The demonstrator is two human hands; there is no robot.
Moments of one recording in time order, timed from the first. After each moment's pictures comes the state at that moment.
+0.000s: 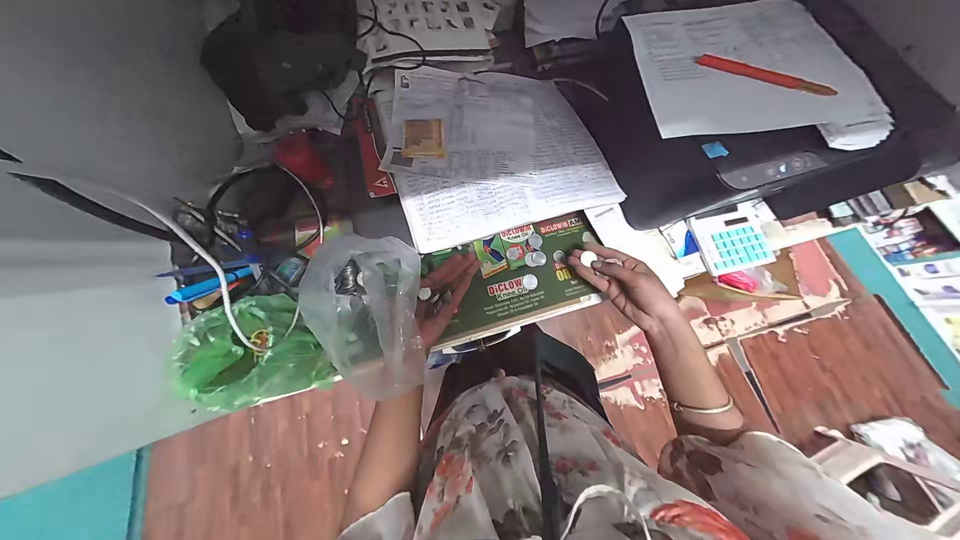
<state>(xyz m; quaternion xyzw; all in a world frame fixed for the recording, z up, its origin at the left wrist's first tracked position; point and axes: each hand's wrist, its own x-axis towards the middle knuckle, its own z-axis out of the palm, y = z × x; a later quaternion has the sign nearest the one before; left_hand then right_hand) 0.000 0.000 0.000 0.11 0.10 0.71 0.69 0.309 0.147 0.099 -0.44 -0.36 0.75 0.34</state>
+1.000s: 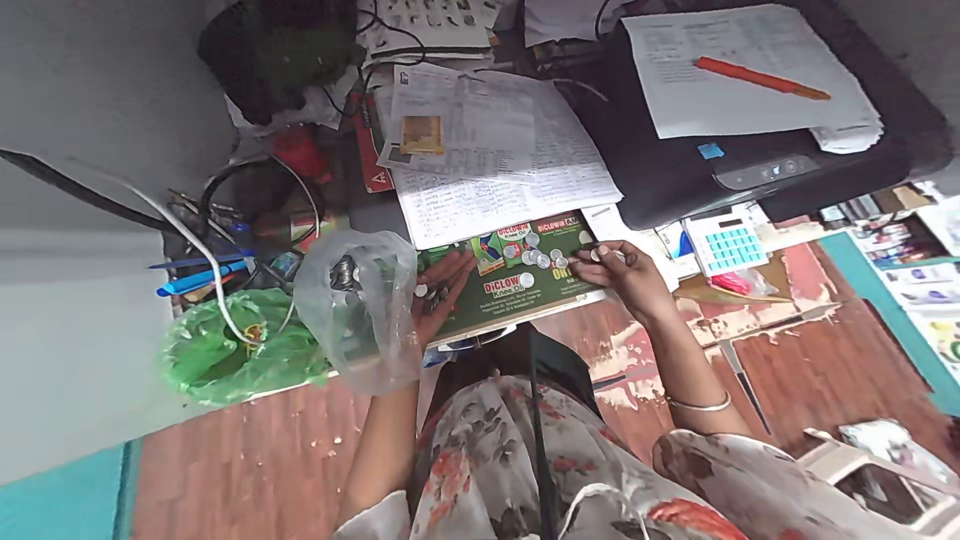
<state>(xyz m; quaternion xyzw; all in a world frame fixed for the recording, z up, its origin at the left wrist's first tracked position) 0.000 0.002 -0.006 0.13 0.05 0.71 0.69 0.309 0.152 0.101 -0.52 -0.51 0.61 0.31</state>
